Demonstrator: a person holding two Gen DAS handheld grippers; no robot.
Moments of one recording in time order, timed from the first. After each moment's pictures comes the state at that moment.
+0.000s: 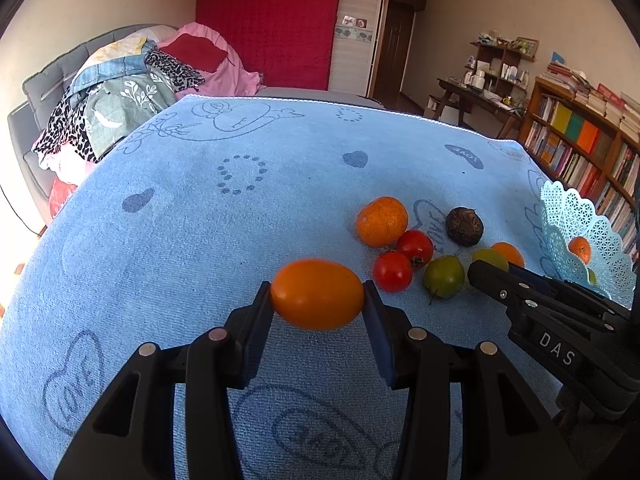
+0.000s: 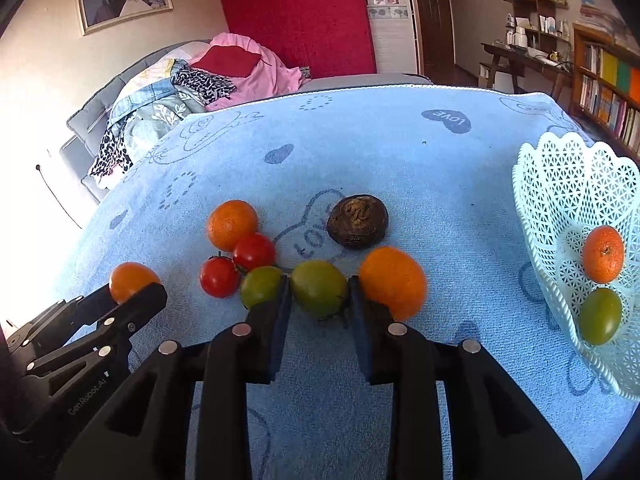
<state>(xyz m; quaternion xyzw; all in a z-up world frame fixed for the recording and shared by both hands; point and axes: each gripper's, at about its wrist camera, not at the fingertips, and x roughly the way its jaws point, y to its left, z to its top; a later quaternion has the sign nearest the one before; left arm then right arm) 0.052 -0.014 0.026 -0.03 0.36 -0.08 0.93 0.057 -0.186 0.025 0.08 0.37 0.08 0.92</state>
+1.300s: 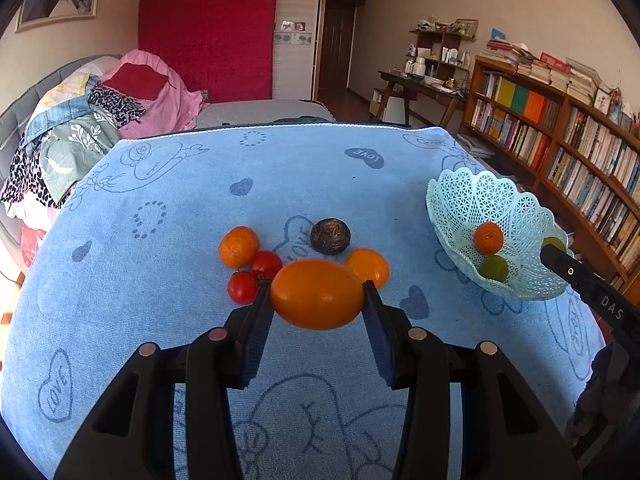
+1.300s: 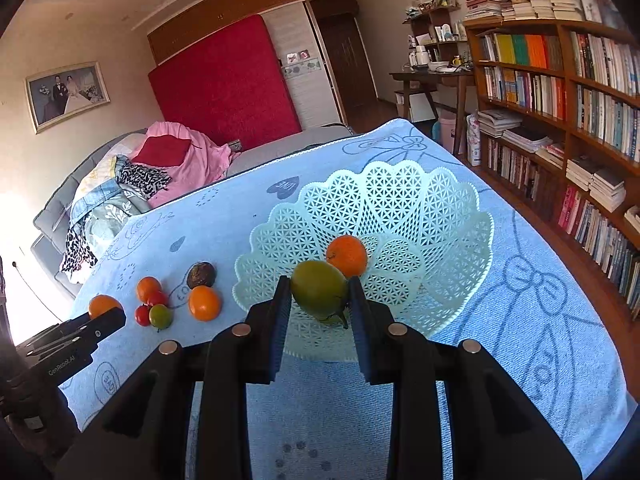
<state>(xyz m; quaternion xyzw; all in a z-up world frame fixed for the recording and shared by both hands) 0.017 -0.106 0.076 0.02 0.34 -0.17 0.92 -0.056 -0.353 0.073 0.17 0.27 -0.06 0.95</state>
